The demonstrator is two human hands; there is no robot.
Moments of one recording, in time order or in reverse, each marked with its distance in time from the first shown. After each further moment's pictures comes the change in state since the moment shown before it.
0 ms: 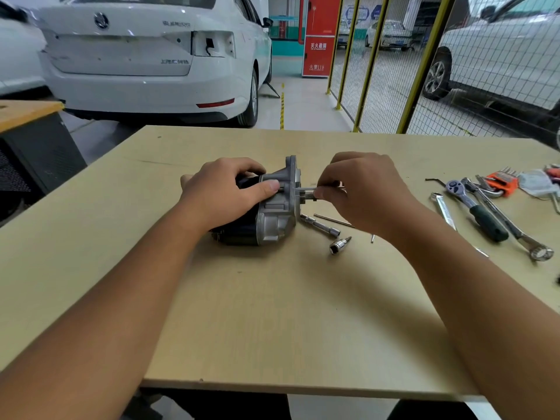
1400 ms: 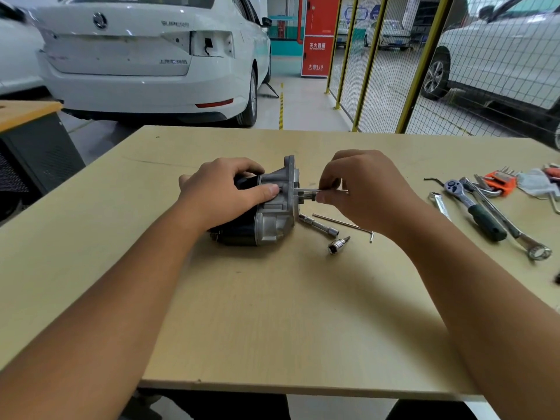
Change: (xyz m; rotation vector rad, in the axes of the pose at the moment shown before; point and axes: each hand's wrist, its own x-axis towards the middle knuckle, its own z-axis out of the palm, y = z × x) left_hand 0.001 -0.002 0.000 0.005 -0.020 0.006; right_hand 0.001 0.004 -0.003 0.018 -0.025 0.026
